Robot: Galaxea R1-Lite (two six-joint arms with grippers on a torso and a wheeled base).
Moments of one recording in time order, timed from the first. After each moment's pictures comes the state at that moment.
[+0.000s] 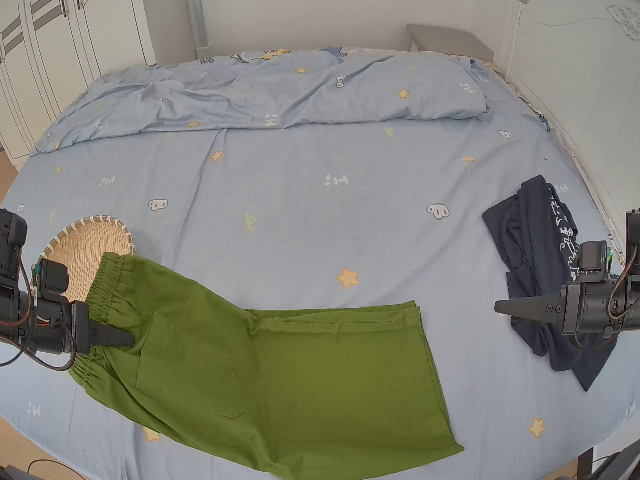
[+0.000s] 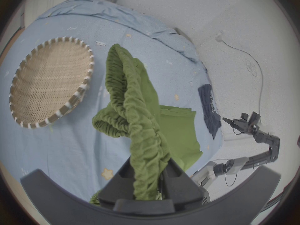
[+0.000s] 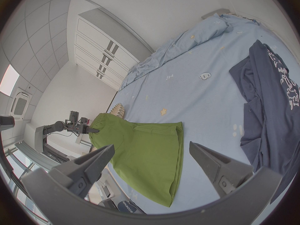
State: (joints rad) left arm 0.06 1.31 -0.81 0.38 -0.54 -0.11; right arm 0.20 1.35 -0.60 -0.22 0.63 0.27
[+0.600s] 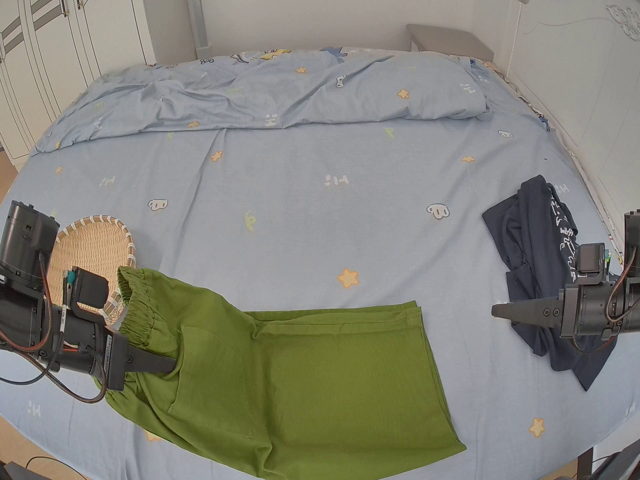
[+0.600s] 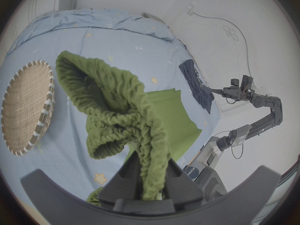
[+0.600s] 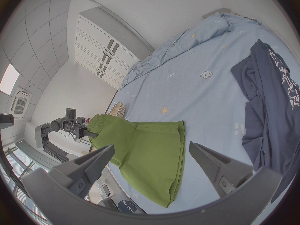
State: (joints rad) left arm -0.26 1.31 -0.84 0.39 -0.41 -0.04; right arm 0.21 1.35 -0.59 -0.22 0.62 0.27
